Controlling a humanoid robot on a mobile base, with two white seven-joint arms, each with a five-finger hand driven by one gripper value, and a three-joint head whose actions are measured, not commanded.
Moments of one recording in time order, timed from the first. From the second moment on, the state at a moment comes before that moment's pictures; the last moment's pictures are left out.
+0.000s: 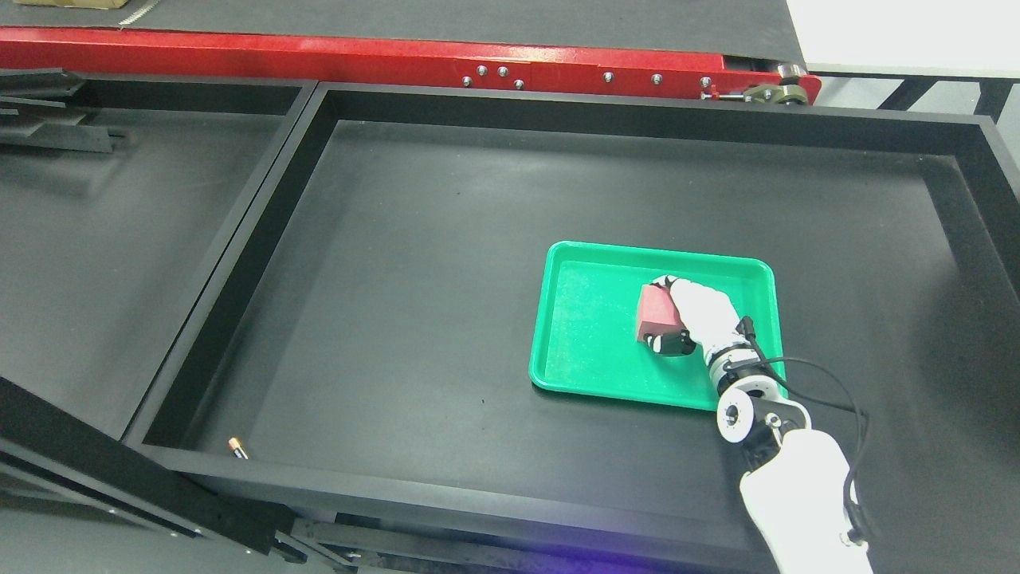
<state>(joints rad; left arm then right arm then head) 0.05 0.00 -0.13 0.00 0.13 -0.12 -0.17 -0.22 0.00 0.20 -1.33 1.07 0.13 0.24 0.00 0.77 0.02</state>
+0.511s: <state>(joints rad) 0.05 0.00 -0.13 0.00 0.13 -0.13 -0.17 -0.22 0.00 0.18 -1.33 1.04 0.04 0.20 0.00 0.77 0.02</state>
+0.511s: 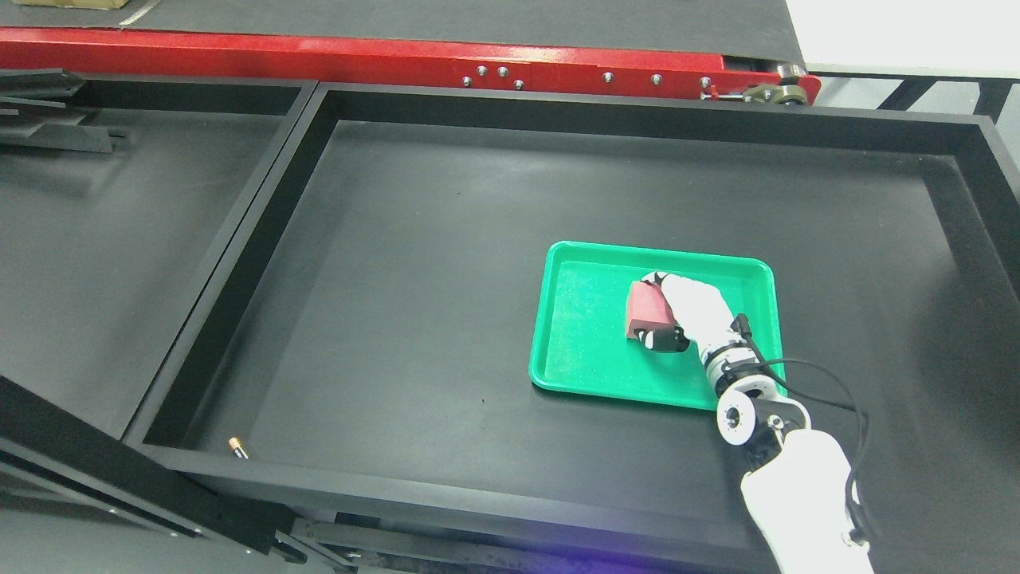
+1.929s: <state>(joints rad) 0.05 0.00 -0.13 0.00 0.13 -0.12 -0.17 -0.06 0.00 0.03 -1.59 0.70 -0.36 -0.32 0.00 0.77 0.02</state>
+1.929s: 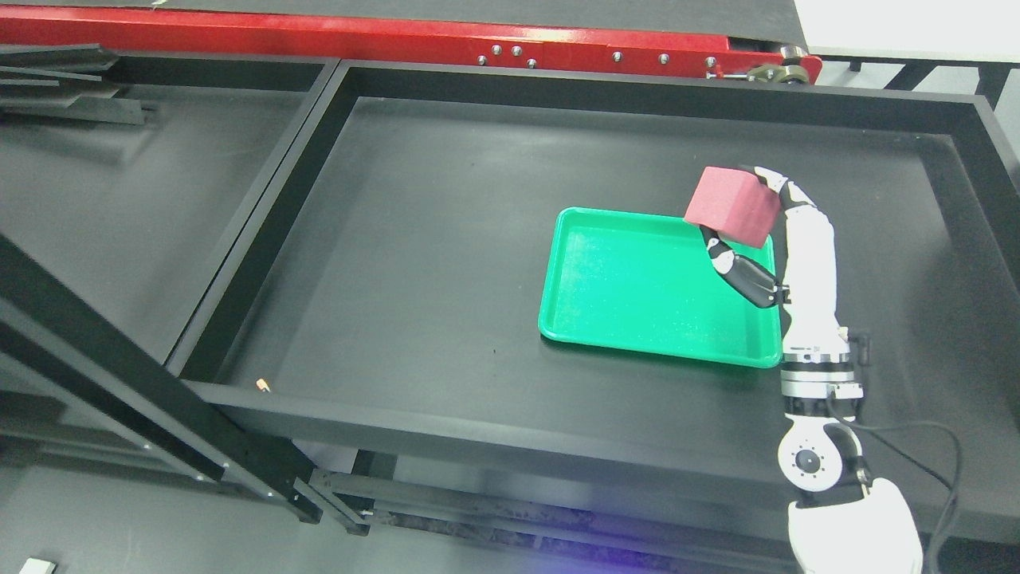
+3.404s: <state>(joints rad) 0.05 0.00 -0.13 0.00 0.13 -0.12 -0.17 -0.03 0.00 -0.06 -1.63 0.64 -0.39 -0.32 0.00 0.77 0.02</state>
